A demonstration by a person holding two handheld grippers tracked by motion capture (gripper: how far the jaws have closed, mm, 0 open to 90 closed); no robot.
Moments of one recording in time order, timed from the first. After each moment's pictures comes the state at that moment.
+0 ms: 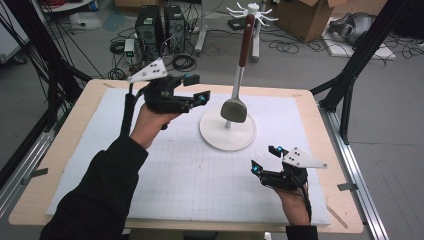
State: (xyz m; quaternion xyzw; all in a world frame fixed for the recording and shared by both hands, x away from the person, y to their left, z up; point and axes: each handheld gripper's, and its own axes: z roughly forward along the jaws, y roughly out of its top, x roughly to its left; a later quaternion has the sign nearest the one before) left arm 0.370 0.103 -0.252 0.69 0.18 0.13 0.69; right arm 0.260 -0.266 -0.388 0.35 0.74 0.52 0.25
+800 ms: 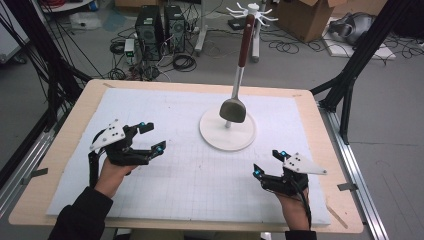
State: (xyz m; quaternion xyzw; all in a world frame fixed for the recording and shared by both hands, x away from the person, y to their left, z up) left arm 0.308 0.197 -0.377 0.69 0.25 0.19 0.65; right arm 0.252 -0.269 -0.401 0.37 0.73 0.50 0.27
